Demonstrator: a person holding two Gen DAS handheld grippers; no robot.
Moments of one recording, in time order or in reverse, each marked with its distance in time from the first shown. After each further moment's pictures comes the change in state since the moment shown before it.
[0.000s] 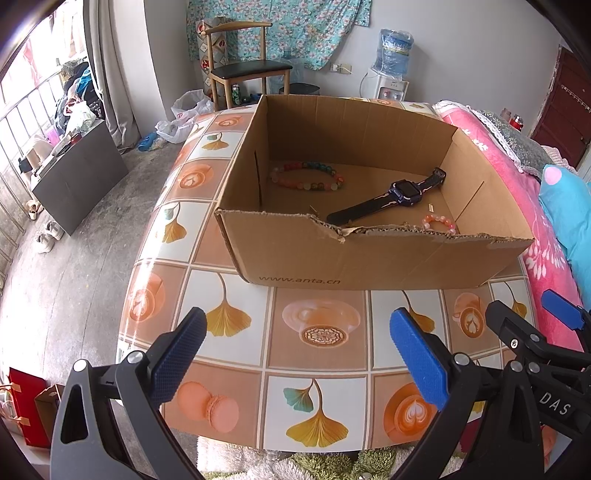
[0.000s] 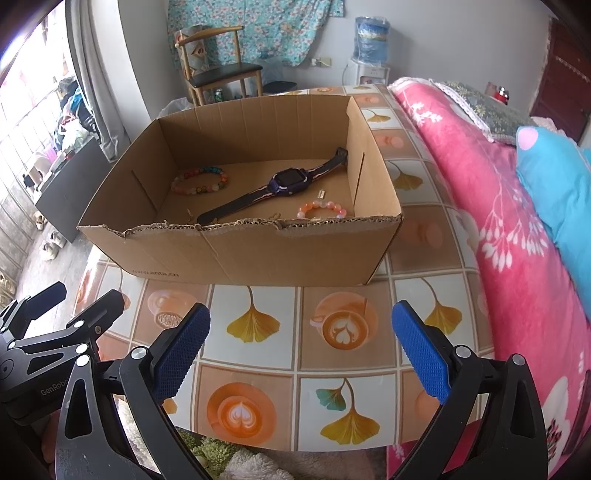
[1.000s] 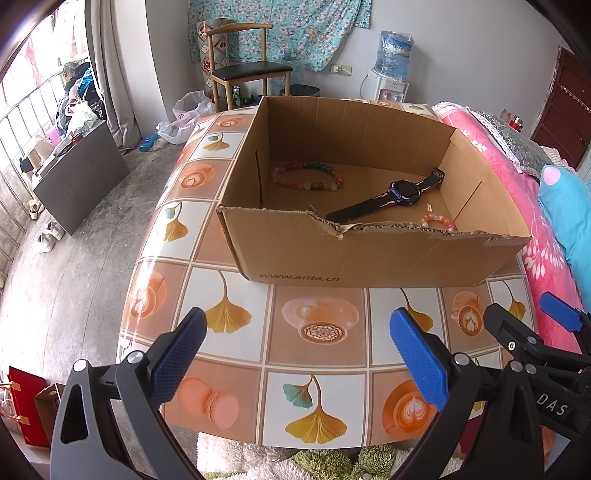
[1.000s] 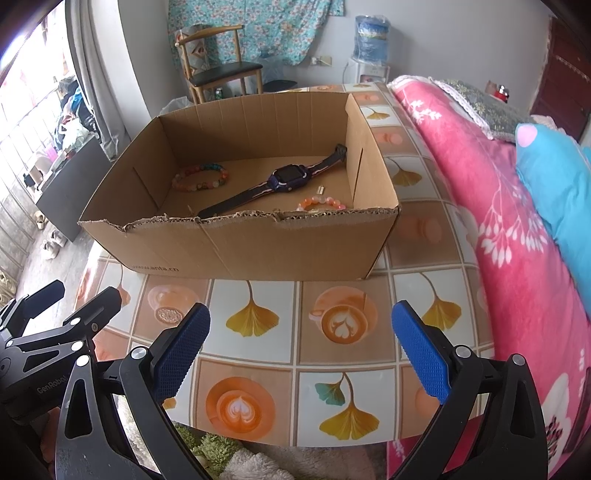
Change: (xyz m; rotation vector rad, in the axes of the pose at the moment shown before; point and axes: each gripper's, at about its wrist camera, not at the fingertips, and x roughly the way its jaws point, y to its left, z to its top) left arm -0.001 0.000 -0.001 -0.001 -0.001 -0.001; right arm -0.001 0.000 -0.006 0.000 0.006 0.000
